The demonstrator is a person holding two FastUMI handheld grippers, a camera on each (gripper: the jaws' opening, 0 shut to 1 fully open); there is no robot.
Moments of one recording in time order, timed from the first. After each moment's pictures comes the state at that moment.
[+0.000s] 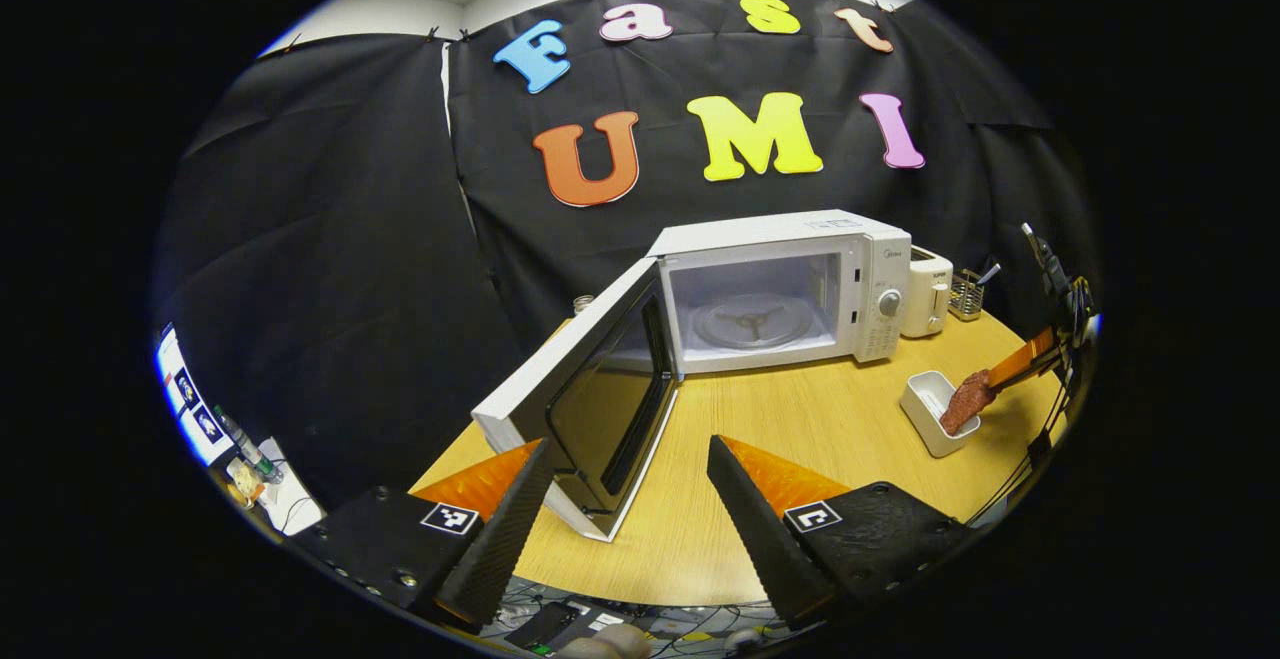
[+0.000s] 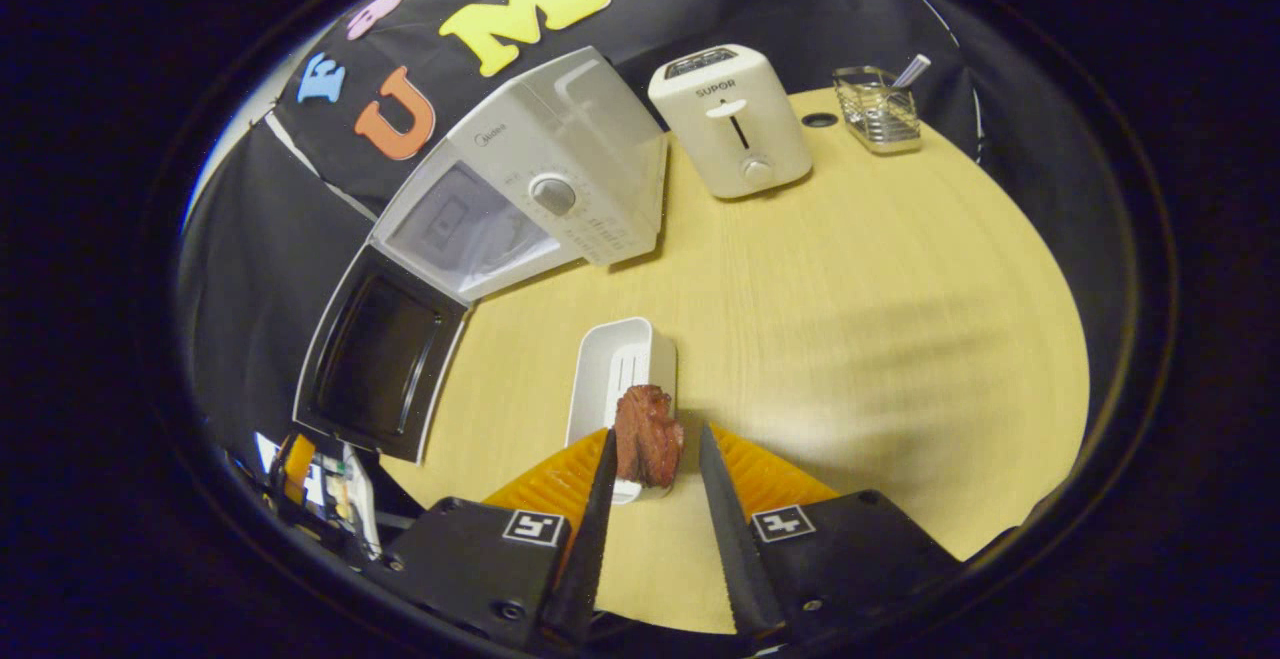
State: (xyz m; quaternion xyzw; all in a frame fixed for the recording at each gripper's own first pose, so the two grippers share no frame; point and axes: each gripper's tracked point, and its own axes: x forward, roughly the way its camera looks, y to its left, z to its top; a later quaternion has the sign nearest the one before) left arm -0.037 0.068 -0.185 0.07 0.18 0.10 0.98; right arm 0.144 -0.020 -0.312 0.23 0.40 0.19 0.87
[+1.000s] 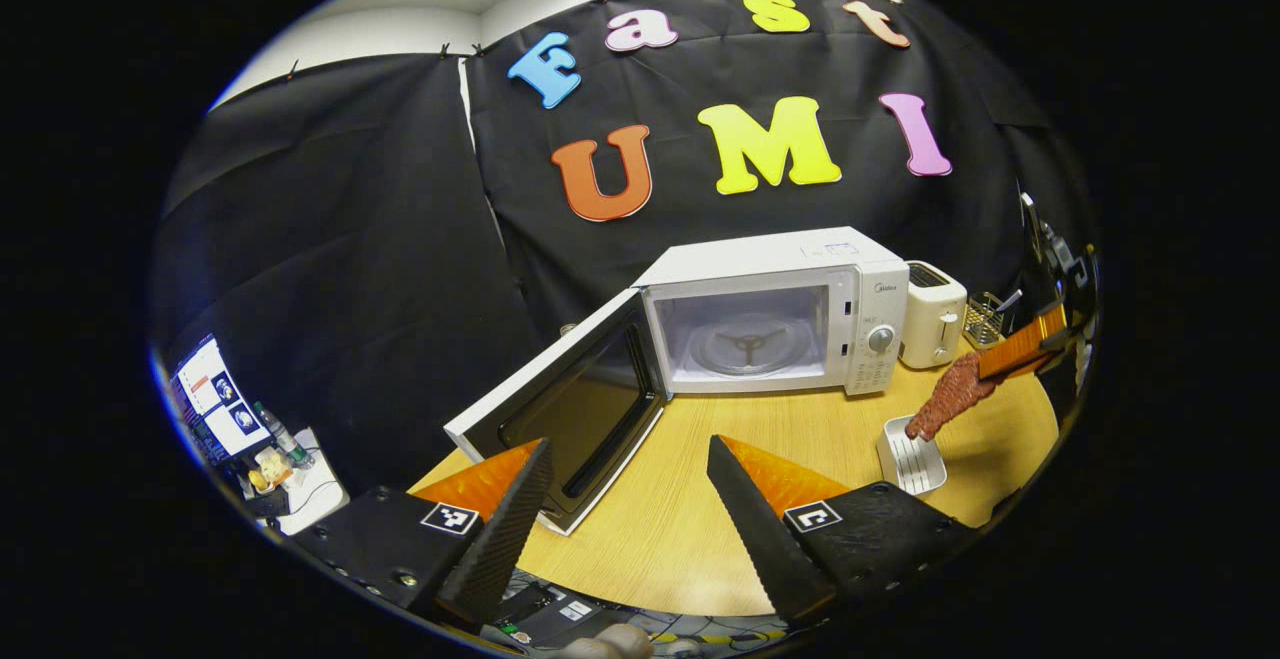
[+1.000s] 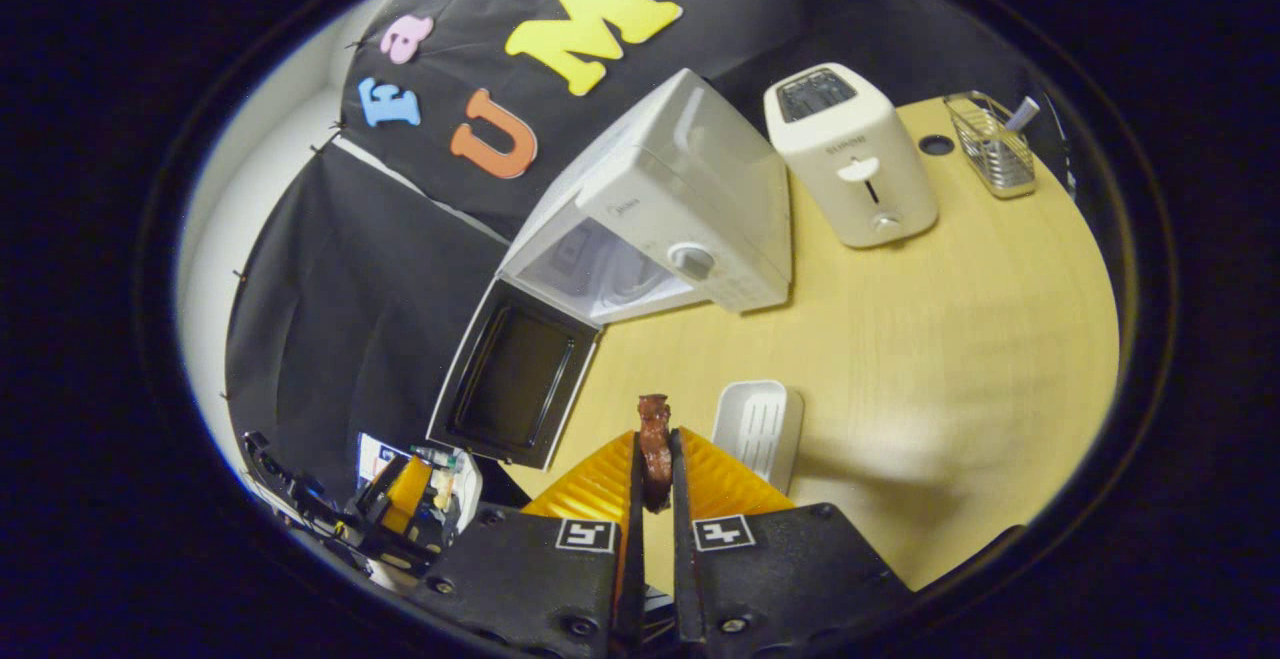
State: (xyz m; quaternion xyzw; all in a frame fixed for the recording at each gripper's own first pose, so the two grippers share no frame) left arm -0.034 -0.006 -0.144 0.08 0.17 0.16 0.97; right arm 0.162 0.012 -0.189 0.26 0.33 0.33 0.84
